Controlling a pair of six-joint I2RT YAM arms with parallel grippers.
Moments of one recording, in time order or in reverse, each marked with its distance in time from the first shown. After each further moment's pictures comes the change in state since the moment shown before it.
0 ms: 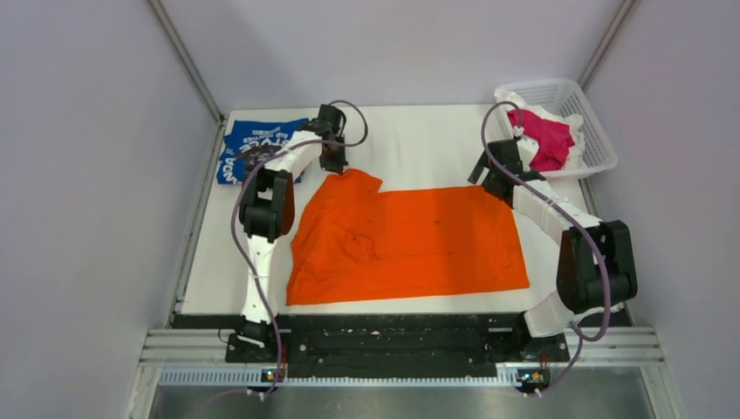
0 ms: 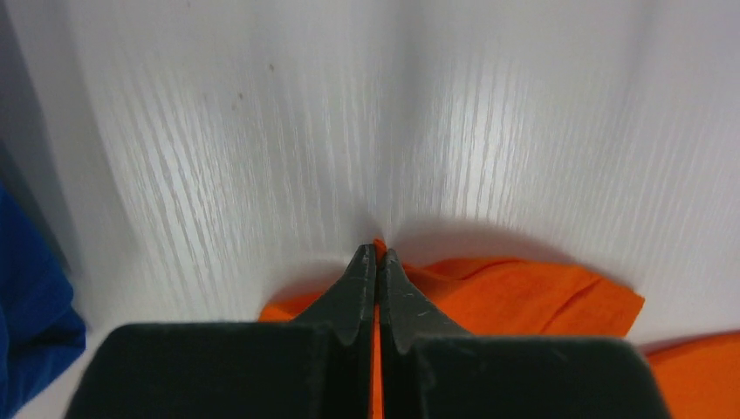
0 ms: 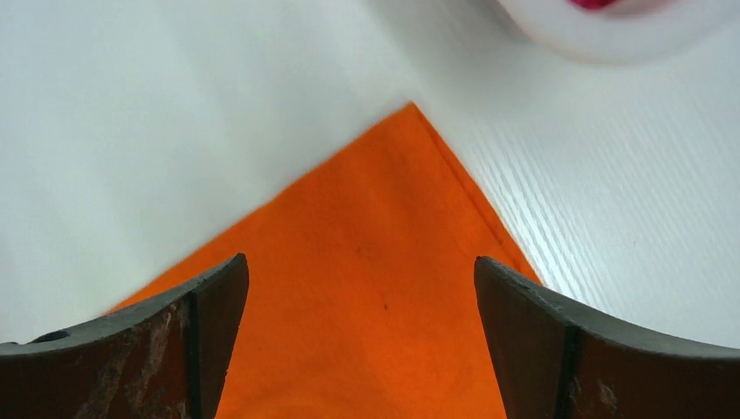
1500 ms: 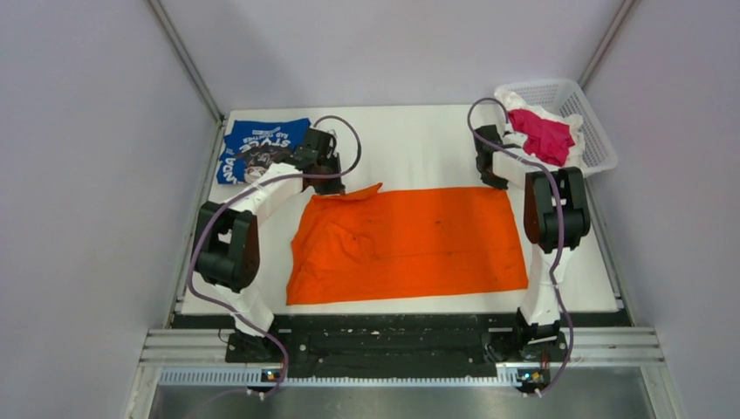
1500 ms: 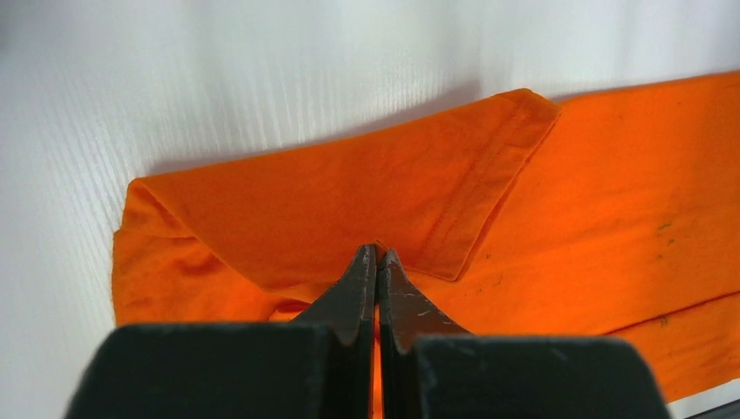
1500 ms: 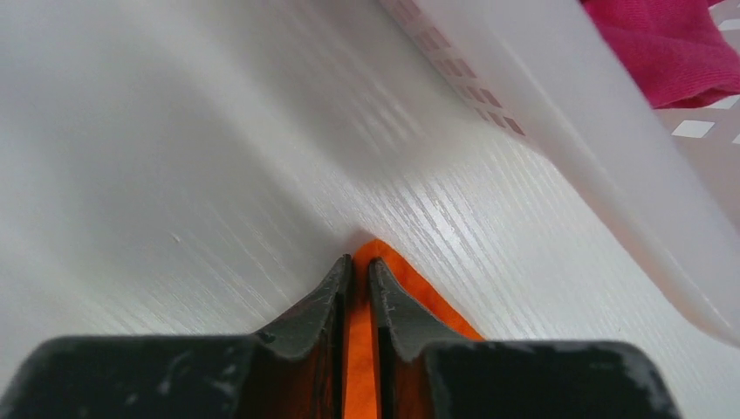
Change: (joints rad) left arm -0.064 -0.593 -0.679 0.211 0.115 -0.110; right arm -0.048 0.540 0.453 -0.226 0.218 -0.026
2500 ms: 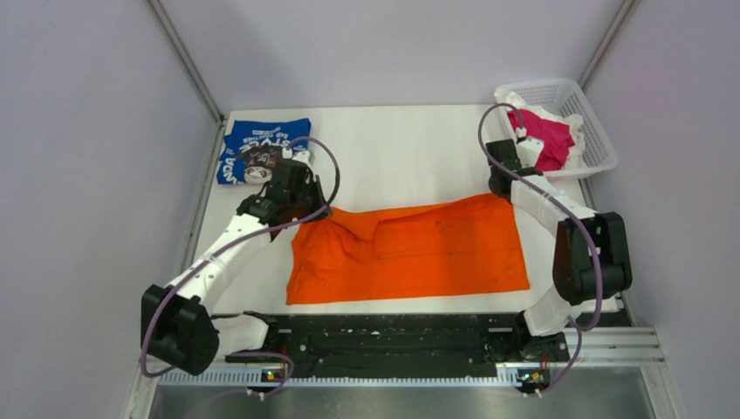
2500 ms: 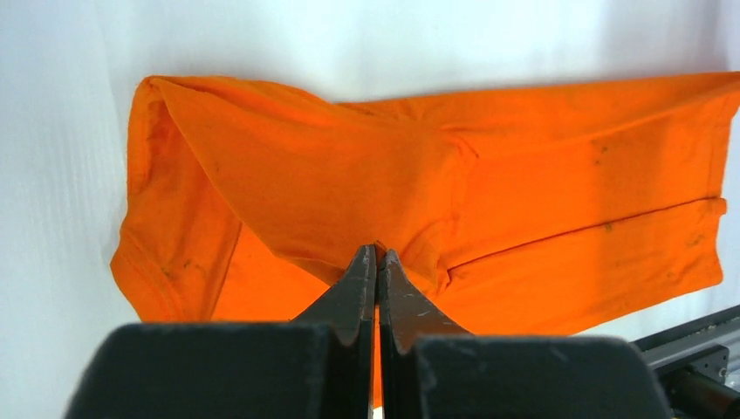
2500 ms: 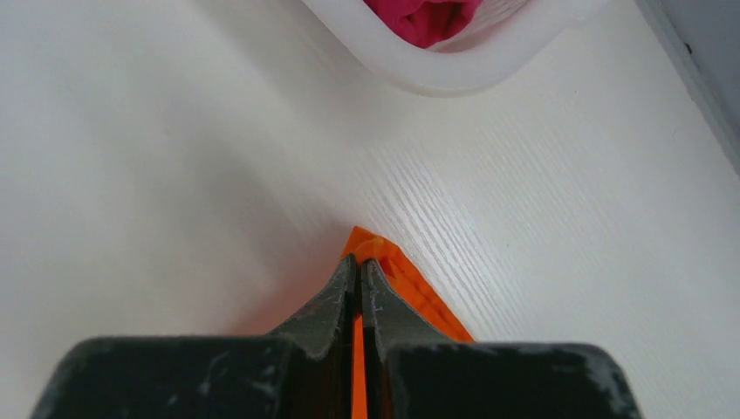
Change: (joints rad) left arm -0.032 -0.500 -0.350 -0.011 -0.014 -0.084; right arm 0.041 -0.415 -0.356 0.130 0.021 -0.039
